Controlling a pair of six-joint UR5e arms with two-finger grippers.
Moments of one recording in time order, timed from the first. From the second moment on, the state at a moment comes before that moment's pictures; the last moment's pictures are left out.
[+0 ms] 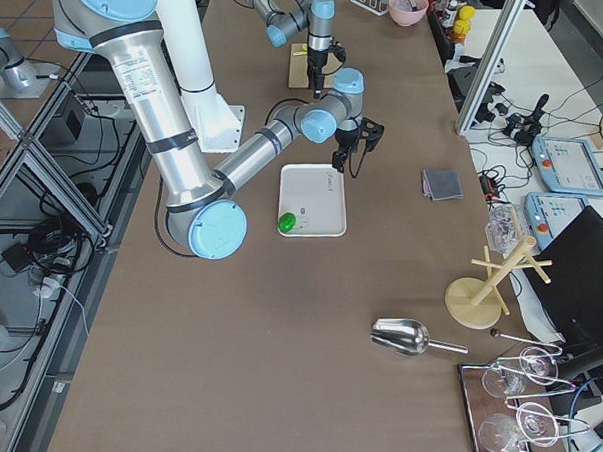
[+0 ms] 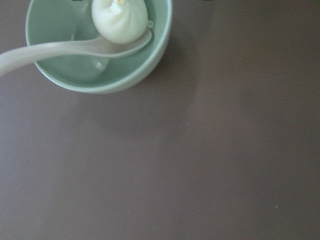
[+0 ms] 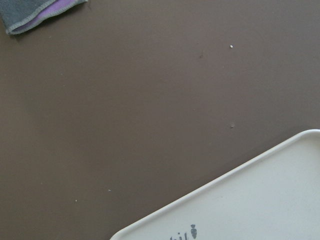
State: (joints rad) left arm -0.64 -2.16 -1.70 -1.72 -2.17 -1.43; right arm 0.89 -1.22 1.82 -1.50 2.12 1.41
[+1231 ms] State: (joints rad) left arm -1.25 -1.78 -1.78 -1.25 -2.28 -0.17; right arm 1.30 -1.38 1.72 -1.78 2.25 0.36
